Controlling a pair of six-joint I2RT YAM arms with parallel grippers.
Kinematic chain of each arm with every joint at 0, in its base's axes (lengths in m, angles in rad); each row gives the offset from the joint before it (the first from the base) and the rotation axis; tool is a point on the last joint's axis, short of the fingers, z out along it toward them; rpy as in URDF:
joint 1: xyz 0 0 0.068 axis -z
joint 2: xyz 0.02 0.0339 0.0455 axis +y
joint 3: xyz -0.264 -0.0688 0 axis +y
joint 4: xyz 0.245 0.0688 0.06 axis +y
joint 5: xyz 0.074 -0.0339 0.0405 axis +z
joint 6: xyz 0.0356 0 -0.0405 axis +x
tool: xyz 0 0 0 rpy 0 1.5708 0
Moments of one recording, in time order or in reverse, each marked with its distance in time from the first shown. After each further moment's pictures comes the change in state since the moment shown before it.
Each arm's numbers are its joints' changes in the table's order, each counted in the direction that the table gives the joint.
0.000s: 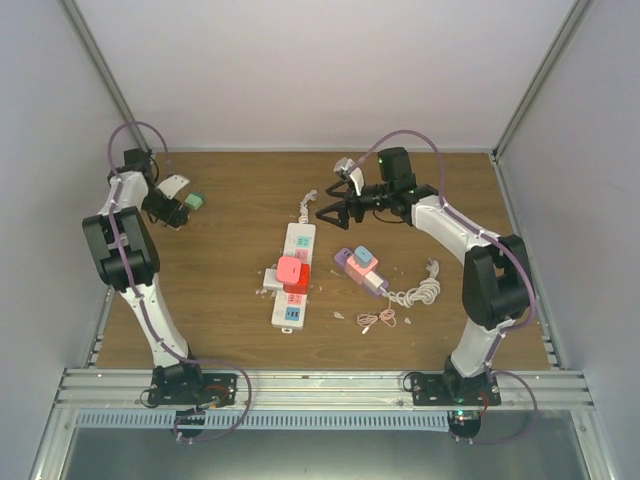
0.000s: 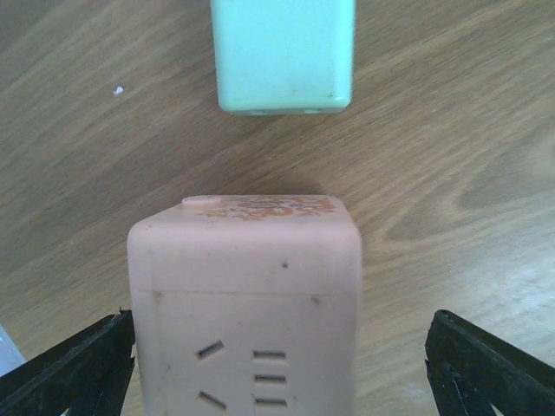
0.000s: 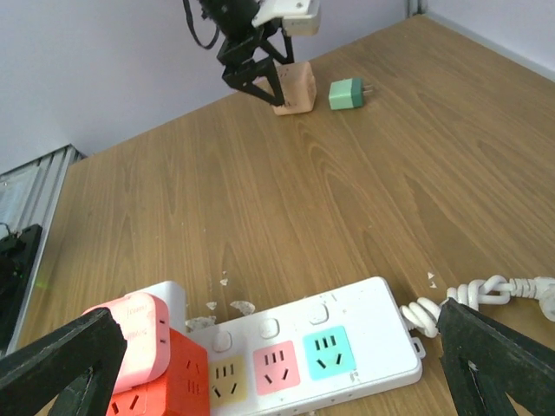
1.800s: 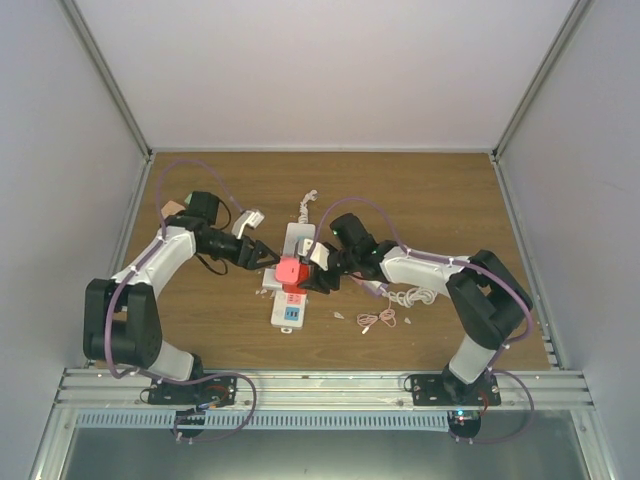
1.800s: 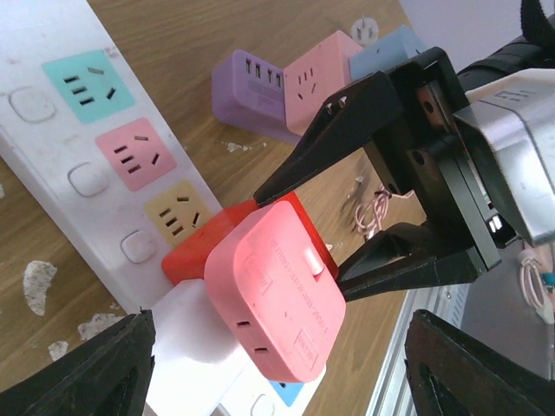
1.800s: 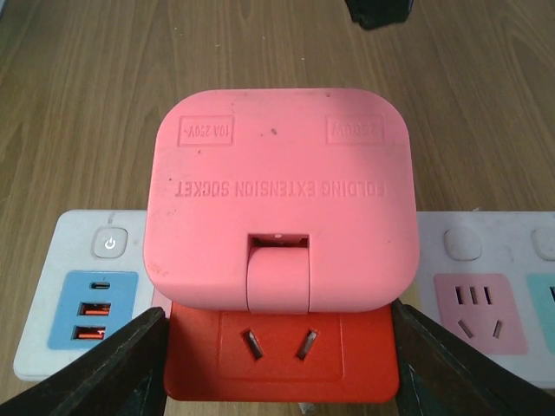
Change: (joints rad) left arm 0.428 -0.678 0.757 -0.135 -0.826 -0.522; right arm -0.356 -0.086 0.389 -0.127 -0.359 -0.285
